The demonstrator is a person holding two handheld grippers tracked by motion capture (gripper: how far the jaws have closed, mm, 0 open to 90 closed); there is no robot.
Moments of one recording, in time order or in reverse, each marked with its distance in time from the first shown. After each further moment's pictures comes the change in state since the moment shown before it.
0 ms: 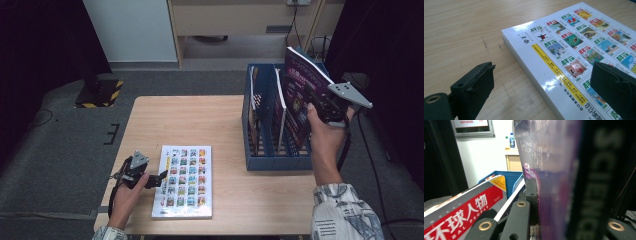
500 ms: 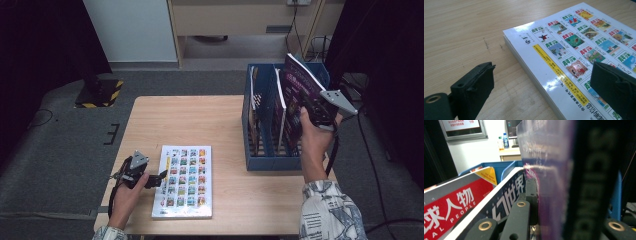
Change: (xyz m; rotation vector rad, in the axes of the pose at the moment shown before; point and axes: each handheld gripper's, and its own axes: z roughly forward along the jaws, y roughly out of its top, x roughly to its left) left arm 0.000 0.000 -0.001 -0.006 0.009 0.001; right arm -0.004 -0.039 0.025 -0.006 -0.043 0.062
